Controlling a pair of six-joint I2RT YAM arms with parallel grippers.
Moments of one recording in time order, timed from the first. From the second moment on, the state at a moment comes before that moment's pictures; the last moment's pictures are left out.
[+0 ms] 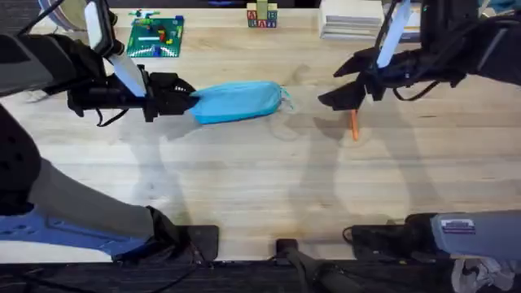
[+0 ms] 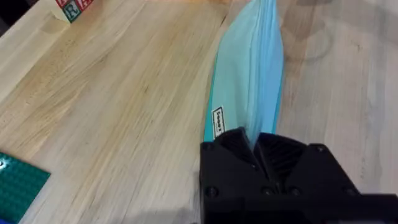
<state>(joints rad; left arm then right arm) 0.43 1.74 1.00 -0.87 1.08 1.63 -0.01 1.55 0.98 -0.54 -0.79 -0.69</state>
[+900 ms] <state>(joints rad) 0.43 1.74 1.00 -0.87 1.08 1.63 0.14 1.75 0.99 -0.31 -0.89 -0.82</state>
